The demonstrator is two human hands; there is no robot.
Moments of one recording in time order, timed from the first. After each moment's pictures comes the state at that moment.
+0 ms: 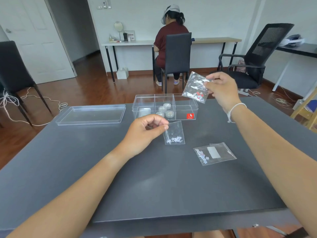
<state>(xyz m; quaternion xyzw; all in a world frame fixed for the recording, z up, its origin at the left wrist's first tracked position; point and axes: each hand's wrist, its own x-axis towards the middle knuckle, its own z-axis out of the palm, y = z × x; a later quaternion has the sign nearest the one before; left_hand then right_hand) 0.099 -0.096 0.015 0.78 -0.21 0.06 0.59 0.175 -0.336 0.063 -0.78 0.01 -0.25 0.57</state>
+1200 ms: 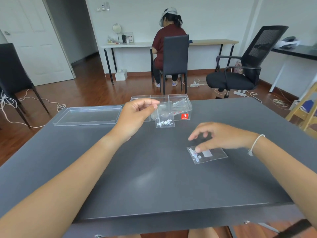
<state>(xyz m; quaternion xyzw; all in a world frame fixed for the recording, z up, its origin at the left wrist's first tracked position) 0.123 -0.101 0.040 0.77 -0.19 0.12 0.60 0.088 -0.351 0.028 -0.93 -0.20 0.14 0.29</state>
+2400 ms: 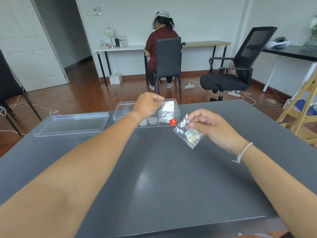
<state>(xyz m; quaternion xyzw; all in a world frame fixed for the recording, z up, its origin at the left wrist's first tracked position) 0.232 -0.166 0.036 0.89 -0.16 0.10 0.41 0.099 -0.360 0.025 -0.80 -0.16 -0.06 0.58</state>
